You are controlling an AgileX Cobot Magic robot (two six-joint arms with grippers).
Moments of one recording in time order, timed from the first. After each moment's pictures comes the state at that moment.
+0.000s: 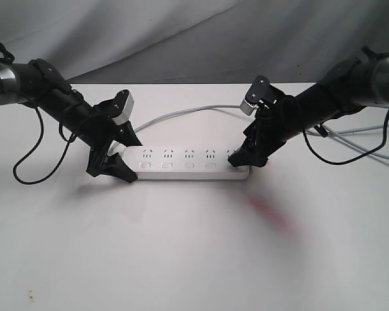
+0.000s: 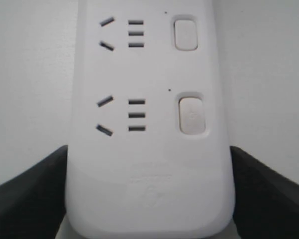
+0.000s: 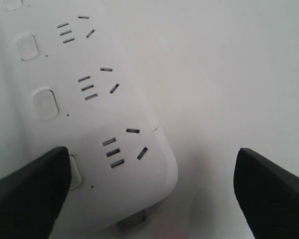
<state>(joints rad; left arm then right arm) 0.02 2.43 -1.77 -0.75 1.15 1.87 0.17 2.22 -1.47 0.90 0.73 -1.58</state>
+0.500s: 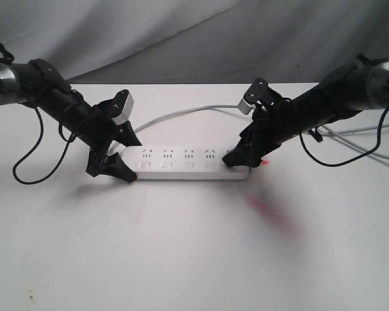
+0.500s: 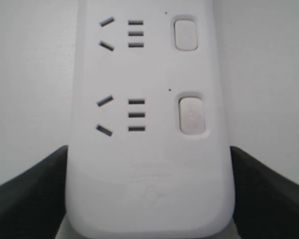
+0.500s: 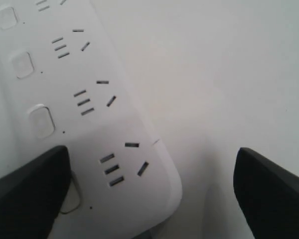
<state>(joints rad) 0.02 2.43 -1.77 -0.75 1.15 1.87 0.17 2.27 -1.49 0.94 0.73 -1.57</state>
